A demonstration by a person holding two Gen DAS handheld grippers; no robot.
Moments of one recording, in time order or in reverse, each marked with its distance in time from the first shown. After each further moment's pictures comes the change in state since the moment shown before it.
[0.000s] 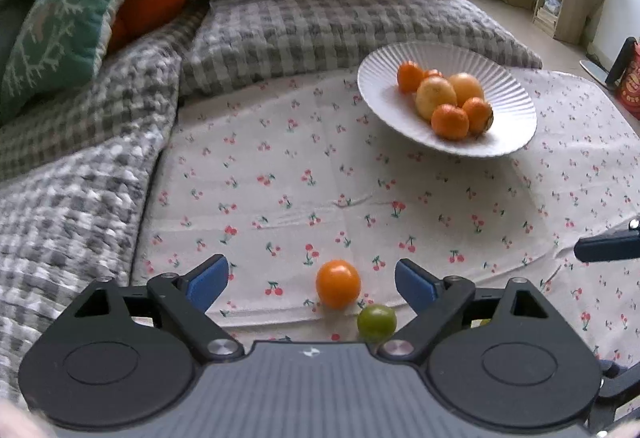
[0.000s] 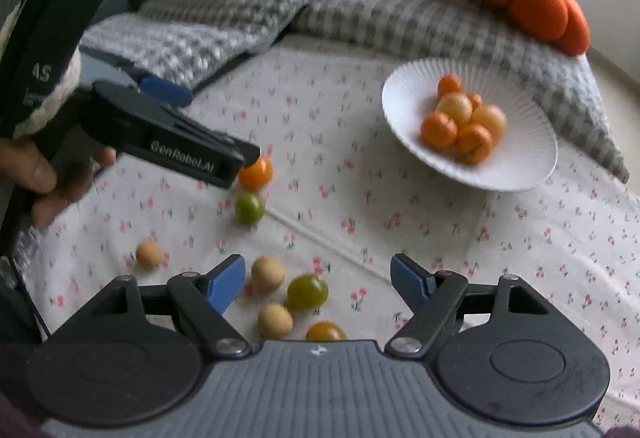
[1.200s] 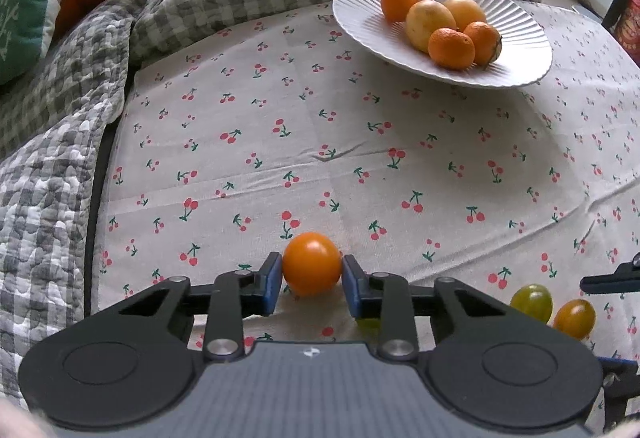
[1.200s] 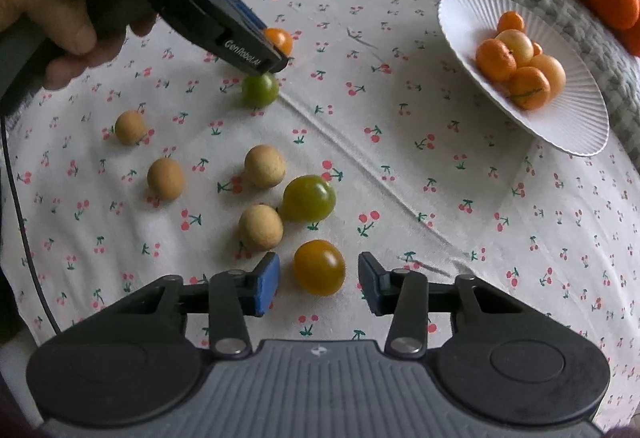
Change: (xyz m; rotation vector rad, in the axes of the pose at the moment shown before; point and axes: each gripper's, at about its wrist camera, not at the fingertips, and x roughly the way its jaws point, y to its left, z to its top) left arm 0.049 -0.011 -0.003 0.104 0.133 -0.009; right arm 0.037 0.009 -0.026 -0.246 0.199 0.015
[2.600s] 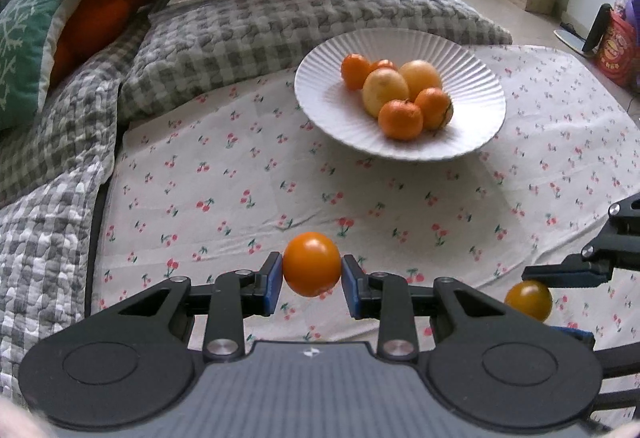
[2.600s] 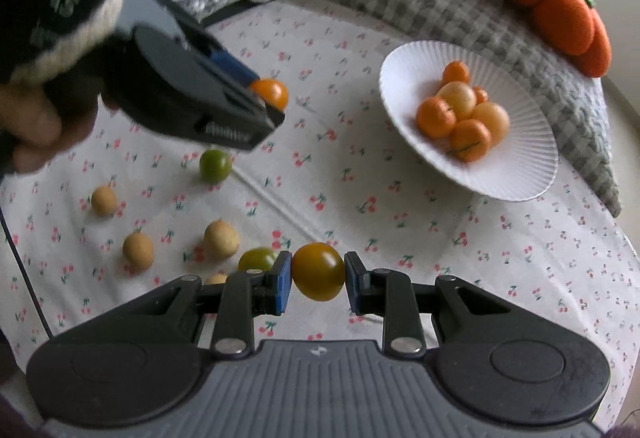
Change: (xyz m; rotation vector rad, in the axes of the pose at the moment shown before) left arm -0.035 -0.027 0.024 0.002 -0.121 -0.021; right arm -0.034 -0.027 0.021 0.089 -0.136 -0.091
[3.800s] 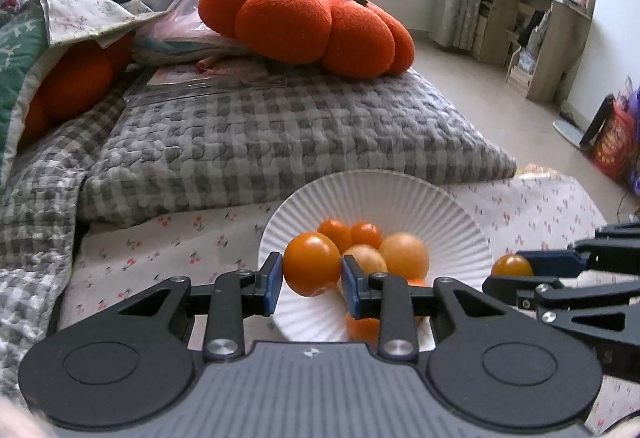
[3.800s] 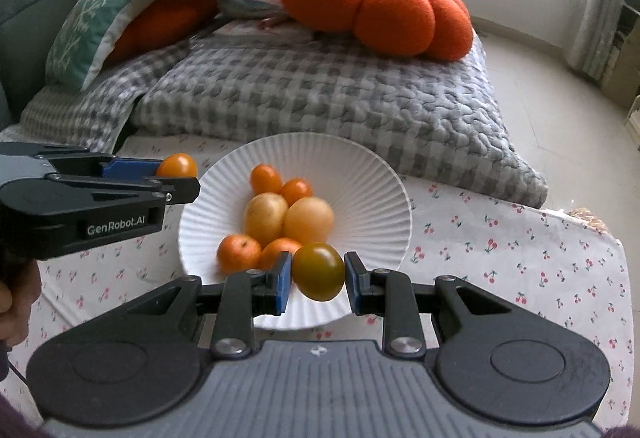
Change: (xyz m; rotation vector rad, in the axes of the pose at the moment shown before) left arm 0.028 -0.003 0.099 -0.139 -0.190 -0.067; right arm 0.006 -0.139 0.041 0.417 -0.181 -0.093
